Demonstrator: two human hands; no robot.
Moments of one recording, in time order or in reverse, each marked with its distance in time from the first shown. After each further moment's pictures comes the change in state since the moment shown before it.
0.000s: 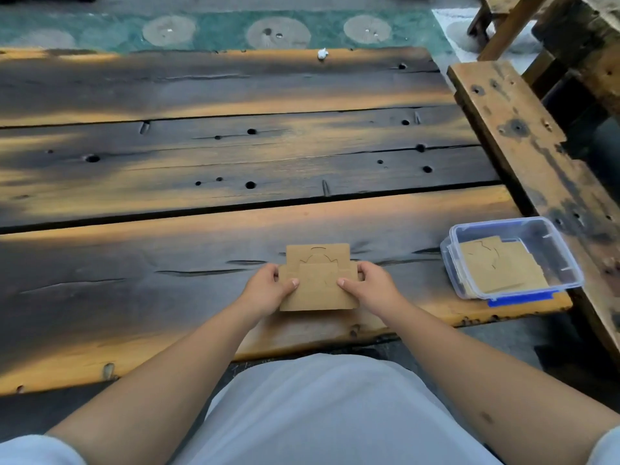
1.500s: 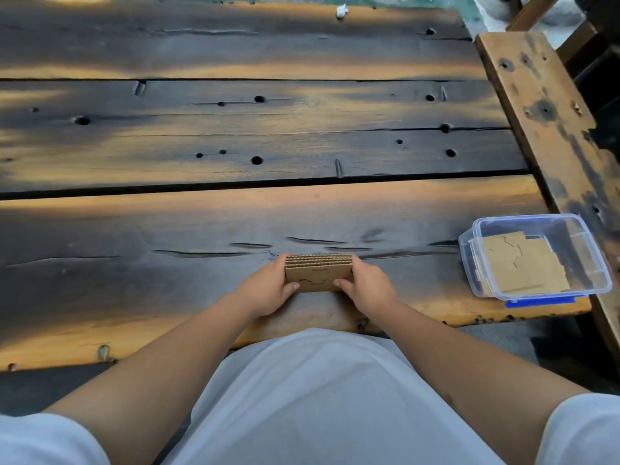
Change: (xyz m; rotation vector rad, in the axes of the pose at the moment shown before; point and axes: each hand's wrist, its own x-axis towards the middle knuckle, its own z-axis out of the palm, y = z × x) left_hand 0.036 -0.042 -0.006 0.587 -0.161 0.273; right_hand 0.024 0.015 0.032 -0.657 -0.064 -0.112
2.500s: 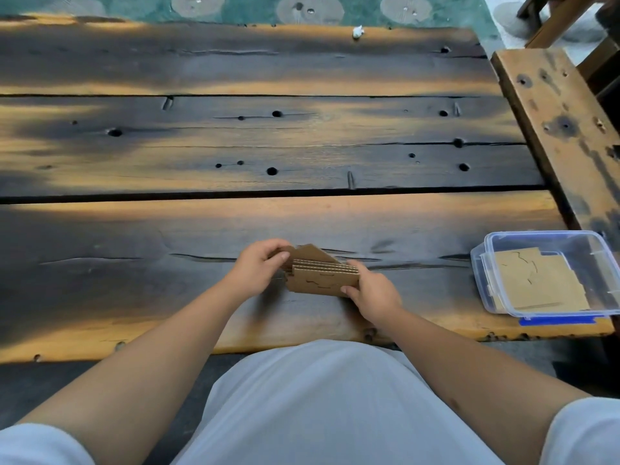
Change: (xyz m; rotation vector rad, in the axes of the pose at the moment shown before) left_hand -0.013 0.012 -0.054 -0.442 0.275 0.043; right_hand 0.005 0.000 0.000 0.008 -0.014 -0.056
